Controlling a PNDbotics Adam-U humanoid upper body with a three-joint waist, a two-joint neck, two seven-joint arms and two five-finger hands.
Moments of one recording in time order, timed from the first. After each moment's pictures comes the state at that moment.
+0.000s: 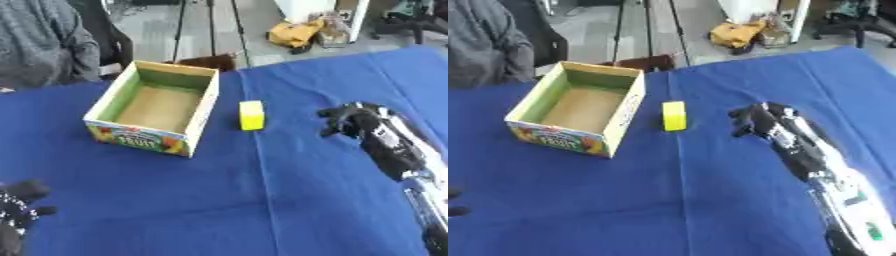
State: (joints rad) left arm -0.12 0.12 -0.10 -1.71 0.15 0.02 0.16; right arm -0.10 -0.52 -0.11 -1.93 -0.34 -0.07 0.31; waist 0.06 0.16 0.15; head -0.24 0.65
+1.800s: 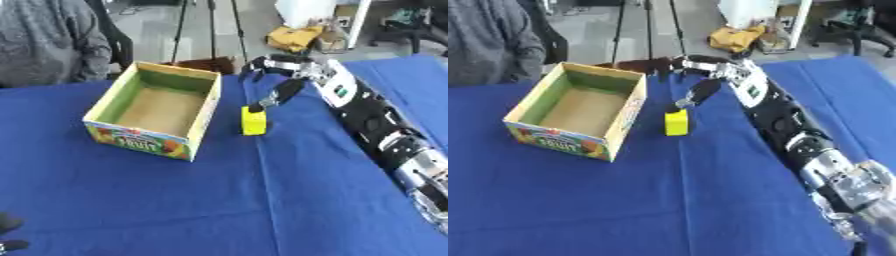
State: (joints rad) left arm -0.14 0.14 -0.18 -1.70 0.14 -0.01 0.01; right arm -0.90 -0.66 0.11 -0.75 0.43 -0.59 0.57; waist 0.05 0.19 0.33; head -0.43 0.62
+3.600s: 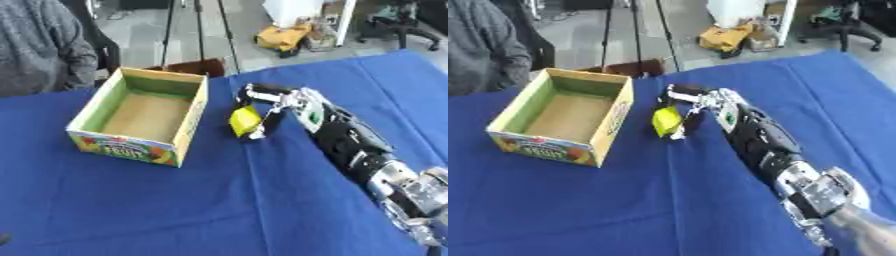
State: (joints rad) left arm -0.14 0.14 -0.18 -1.70 0.14 0.00 0.00; right arm -0.90 -0.60 0.11 -0.70 0.62 -0.69 0.34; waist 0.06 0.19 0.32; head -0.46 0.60
